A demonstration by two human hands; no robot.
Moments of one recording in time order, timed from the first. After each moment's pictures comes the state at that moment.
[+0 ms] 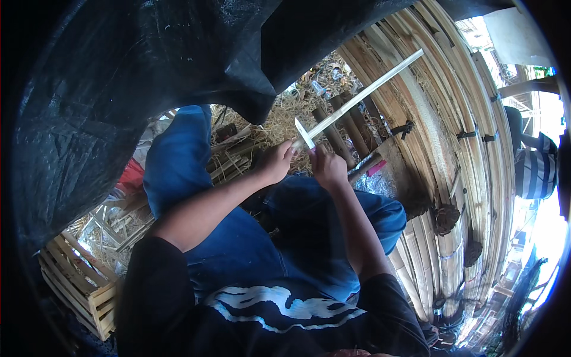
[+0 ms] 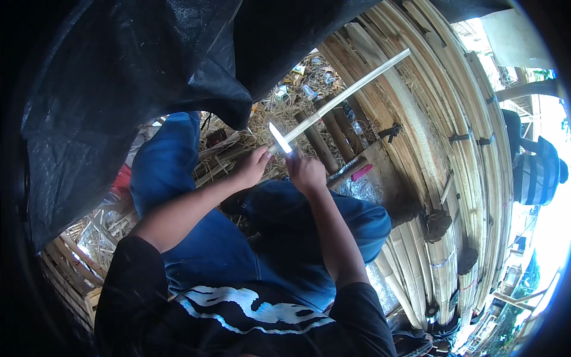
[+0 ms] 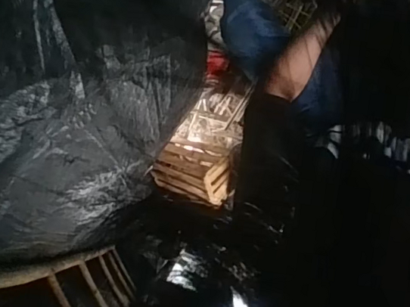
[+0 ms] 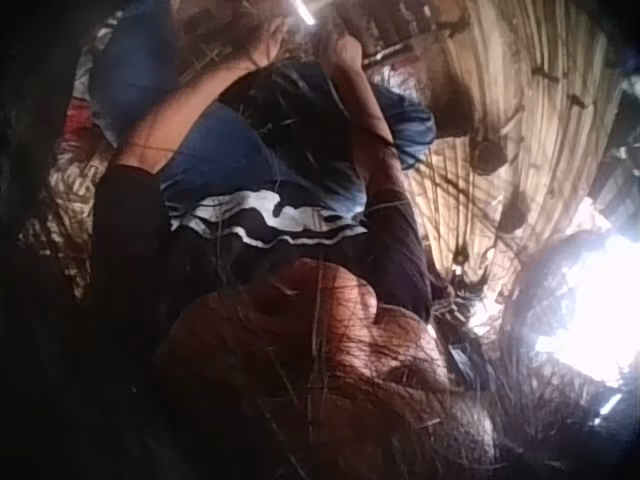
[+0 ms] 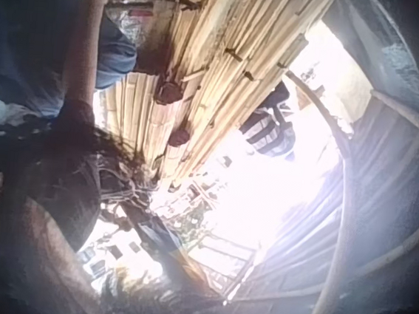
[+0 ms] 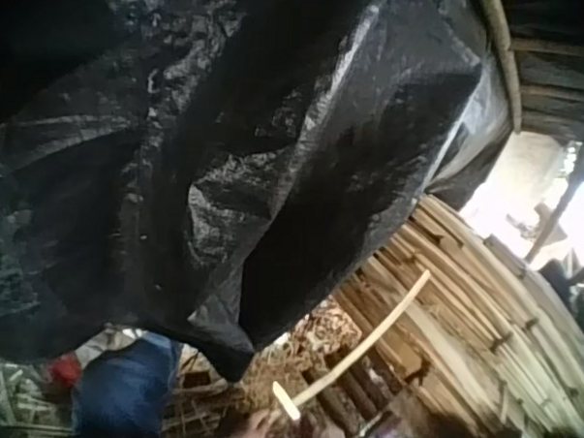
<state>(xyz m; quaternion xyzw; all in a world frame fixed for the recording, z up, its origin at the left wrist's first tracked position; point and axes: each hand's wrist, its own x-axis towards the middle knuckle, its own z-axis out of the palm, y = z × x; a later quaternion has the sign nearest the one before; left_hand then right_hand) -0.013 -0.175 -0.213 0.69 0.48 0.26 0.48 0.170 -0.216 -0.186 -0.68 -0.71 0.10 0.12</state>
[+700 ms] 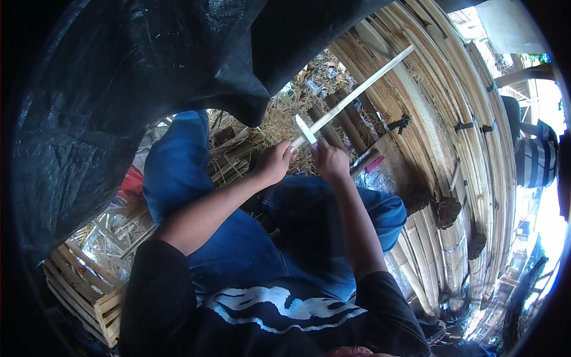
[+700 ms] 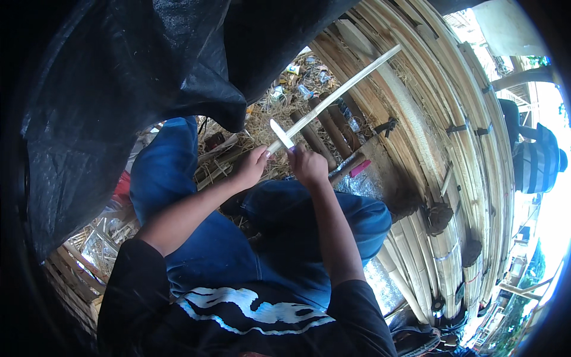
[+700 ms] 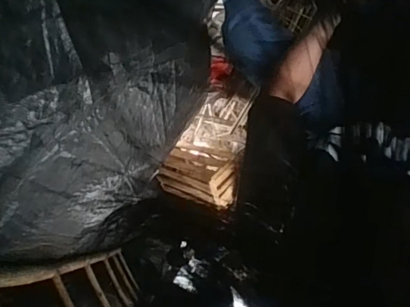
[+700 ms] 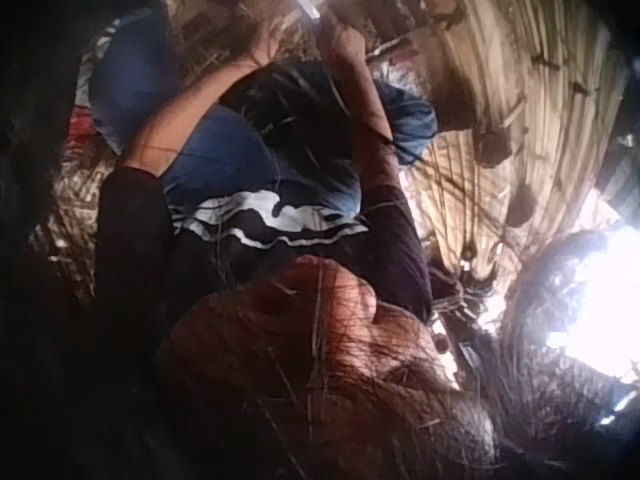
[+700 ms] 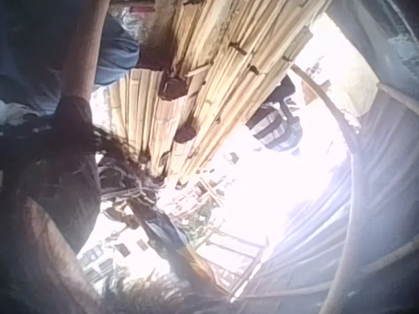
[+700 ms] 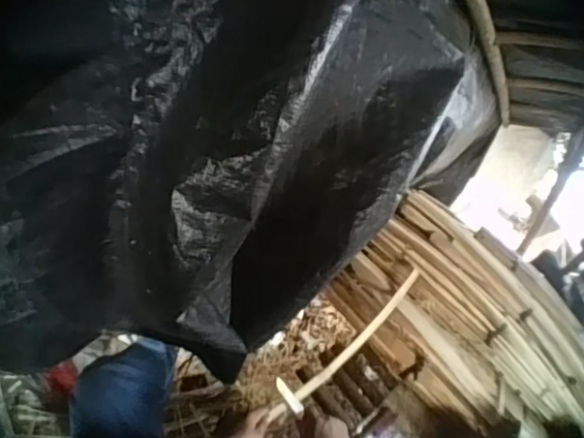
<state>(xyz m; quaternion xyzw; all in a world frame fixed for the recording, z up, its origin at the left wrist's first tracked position) -0.013 -0.174 -0.205 0.70 0.47 0.24 0.47 0.177 -0.210 -0.180 -0.71 -0.69 0.09 0.10</state>
